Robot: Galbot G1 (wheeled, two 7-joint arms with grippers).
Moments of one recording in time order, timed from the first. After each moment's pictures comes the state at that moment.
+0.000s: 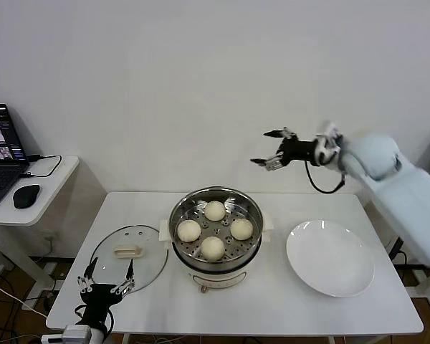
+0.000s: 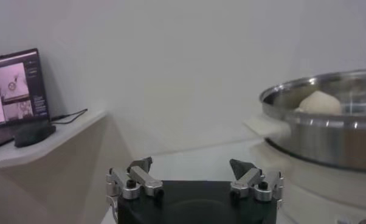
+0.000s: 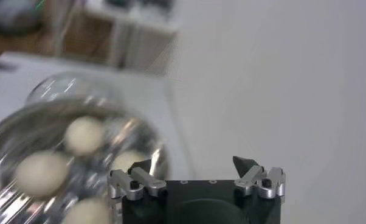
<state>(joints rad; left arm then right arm) 1.71 -1.51 -0.70 -2.18 0.03 0.10 0.07 -0.28 0.74 -0.08 1.59 0.55 -0.30 -0.53</state>
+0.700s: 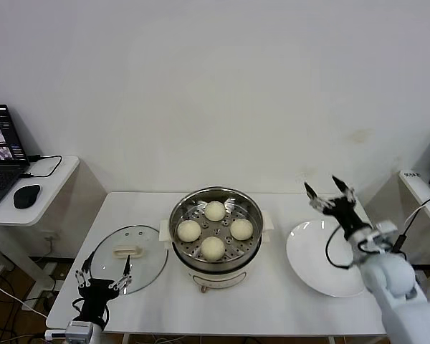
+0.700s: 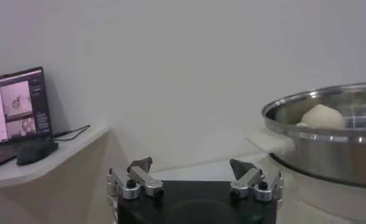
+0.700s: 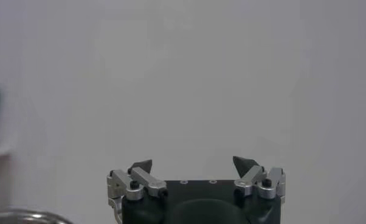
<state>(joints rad) 1.66 -1.47 -0.72 -2.10 0.13 0.02 0.06 -1.19 0.95 0.55 1.79 0.68 0.02 -0.09</state>
